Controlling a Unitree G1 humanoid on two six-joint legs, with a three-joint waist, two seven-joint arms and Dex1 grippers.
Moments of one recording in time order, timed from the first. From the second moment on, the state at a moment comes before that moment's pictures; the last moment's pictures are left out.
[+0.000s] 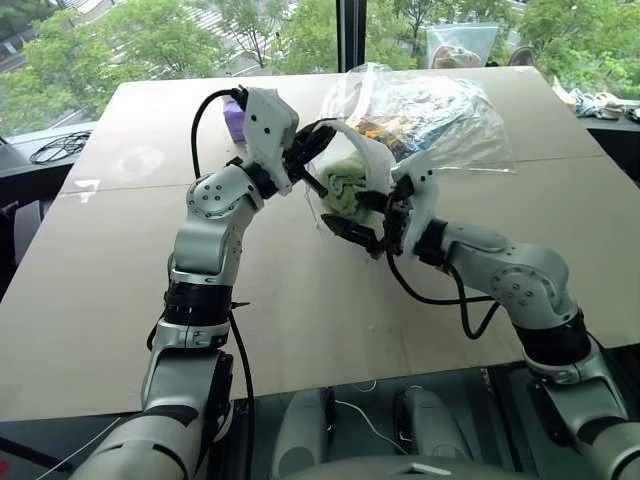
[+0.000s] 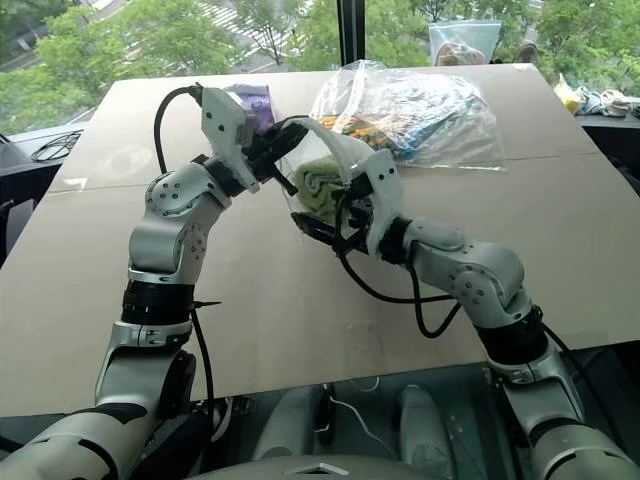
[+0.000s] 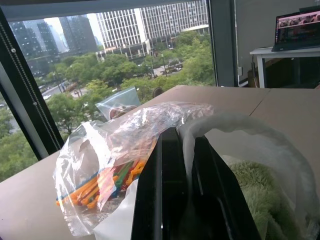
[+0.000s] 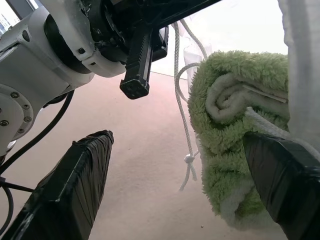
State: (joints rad) left arm -0.72 0.39 0.03 0.04 -0.26 0.24 -0.65; right arm -0.62 -0.34 0.23 -0.34 0.88 0.84 0.19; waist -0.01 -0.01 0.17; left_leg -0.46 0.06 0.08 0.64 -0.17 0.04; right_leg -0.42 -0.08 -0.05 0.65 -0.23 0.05
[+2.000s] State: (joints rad) left arm -0.88 0.44 0.07 0.16 -0.27 0.23 -0.65; right arm -0.79 -0.23 0.02 -0.23 0.13 0.41 0.12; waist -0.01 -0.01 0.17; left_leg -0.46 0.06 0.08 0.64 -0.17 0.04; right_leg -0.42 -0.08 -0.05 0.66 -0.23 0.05
